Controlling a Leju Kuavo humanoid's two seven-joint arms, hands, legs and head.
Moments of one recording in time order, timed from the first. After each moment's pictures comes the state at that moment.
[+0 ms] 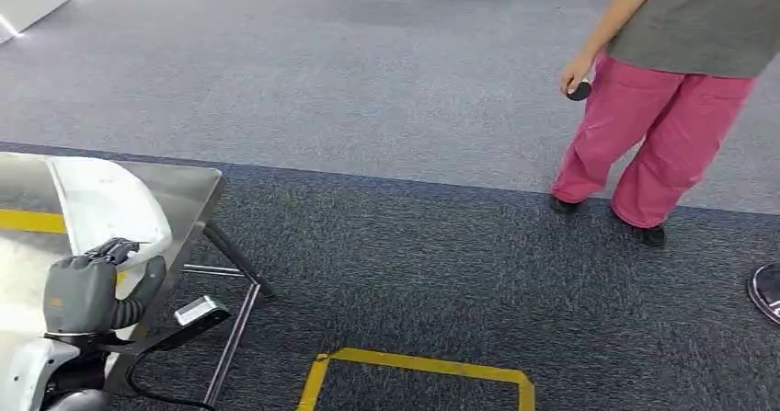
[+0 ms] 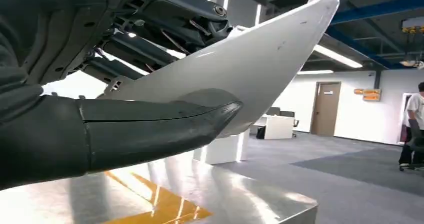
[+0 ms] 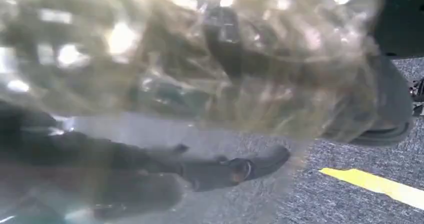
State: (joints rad) left arm 0.21 0.43 -0.30 -1.86 -0.93 0.54 0.09; right arm -0.05 -0.48 1.56 -1.10 -1.38 -0.68 0.05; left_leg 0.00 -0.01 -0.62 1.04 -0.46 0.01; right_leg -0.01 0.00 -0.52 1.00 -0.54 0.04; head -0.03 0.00
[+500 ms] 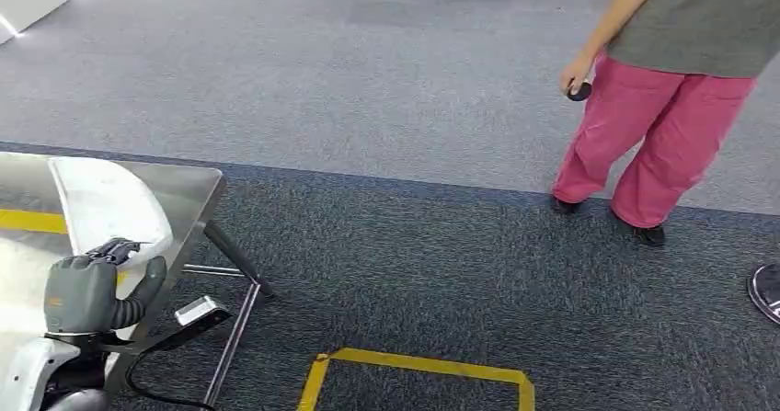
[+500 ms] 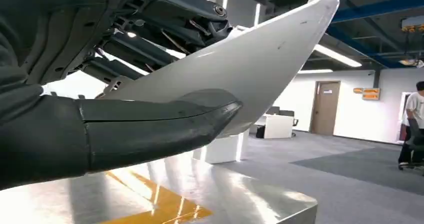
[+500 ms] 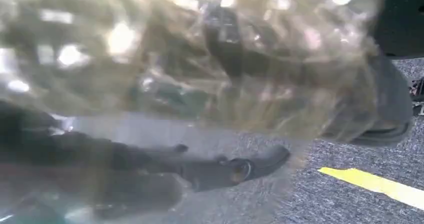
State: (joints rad) left arm 0.21 0.43 -0.30 -1.86 -0.93 0.54 0.09; right arm -0.05 -0.48 1.56 -1.10 -1.37 -0.68 0.05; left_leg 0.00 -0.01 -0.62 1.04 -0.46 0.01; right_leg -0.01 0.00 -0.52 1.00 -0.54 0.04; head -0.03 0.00
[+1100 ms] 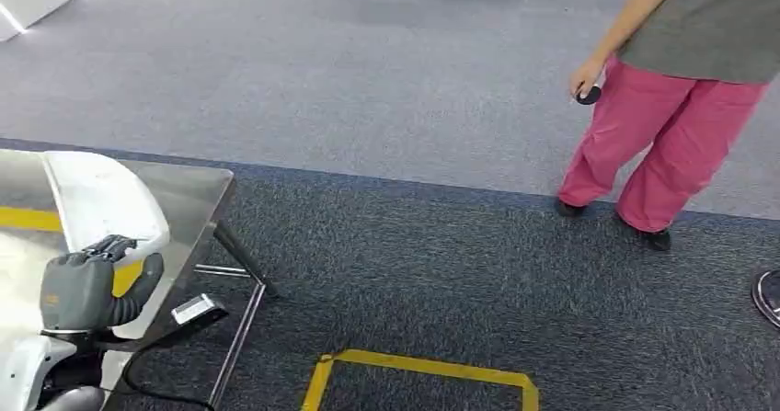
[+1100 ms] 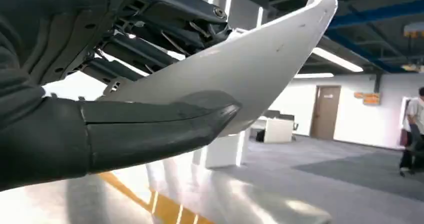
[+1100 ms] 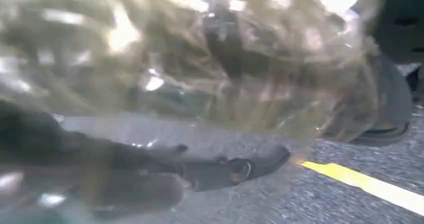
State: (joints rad) left arm 0.21 0.43 -0.29 -1.86 -0.94 0.54 0.09; right arm -0.06 -0.48 1.56 -1.10 -1.32 -0.68 0.06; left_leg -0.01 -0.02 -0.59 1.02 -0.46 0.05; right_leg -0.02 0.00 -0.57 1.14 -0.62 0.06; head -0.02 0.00
